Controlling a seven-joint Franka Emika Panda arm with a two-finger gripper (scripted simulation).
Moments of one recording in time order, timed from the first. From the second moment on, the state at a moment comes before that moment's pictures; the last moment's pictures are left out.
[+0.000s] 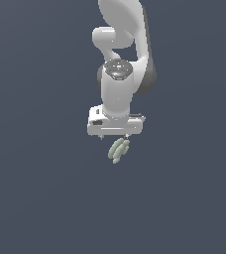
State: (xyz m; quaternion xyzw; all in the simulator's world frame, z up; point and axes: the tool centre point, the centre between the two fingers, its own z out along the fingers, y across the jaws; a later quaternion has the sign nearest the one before) arm 0.008 0.005 0.169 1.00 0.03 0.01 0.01
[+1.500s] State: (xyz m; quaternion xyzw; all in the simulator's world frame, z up) arm 0.010 0.010 0.166 1.00 -0.06 0.00 0.00
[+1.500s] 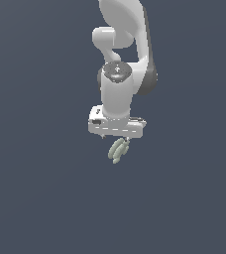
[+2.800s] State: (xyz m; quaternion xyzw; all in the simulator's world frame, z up) arm 0.006 0.026 0.147 0.95 -0.32 0.00 0.00
